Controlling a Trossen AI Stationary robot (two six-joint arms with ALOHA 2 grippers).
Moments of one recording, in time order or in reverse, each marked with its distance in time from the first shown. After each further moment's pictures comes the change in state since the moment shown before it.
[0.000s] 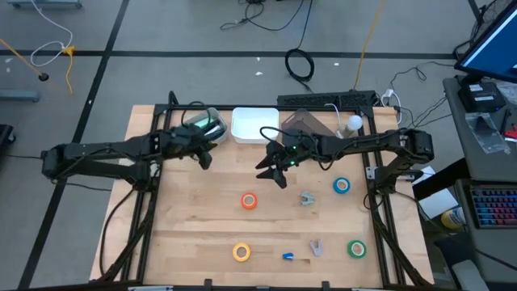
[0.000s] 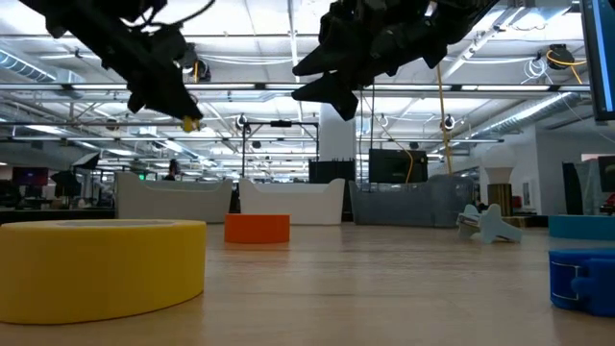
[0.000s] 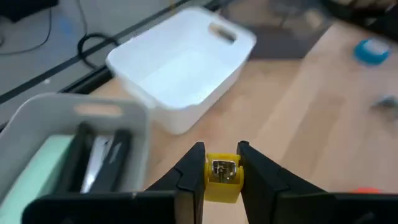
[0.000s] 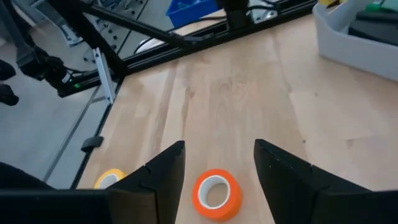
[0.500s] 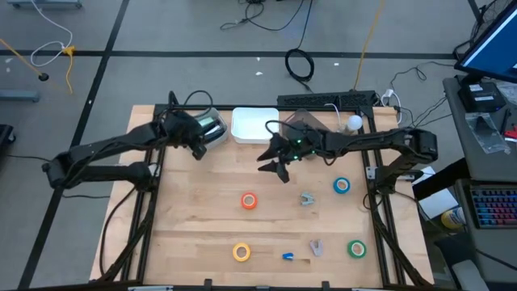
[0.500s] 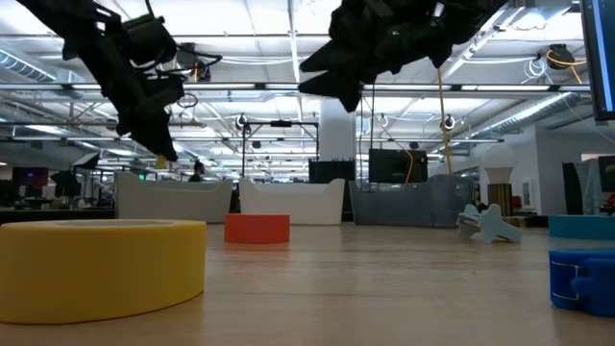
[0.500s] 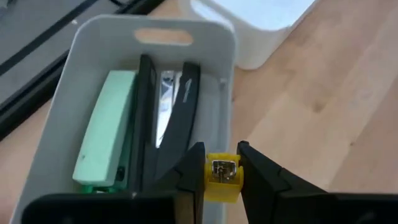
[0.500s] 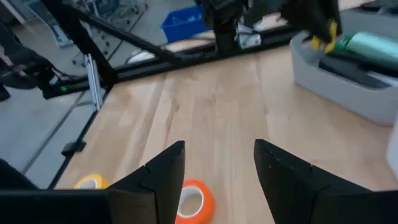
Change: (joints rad) left arm 0.348 0.093 0.000 -0.171 0.193 0.235; right arm -0.047 -0.053 -0.037 0.035 0.007 -0.101
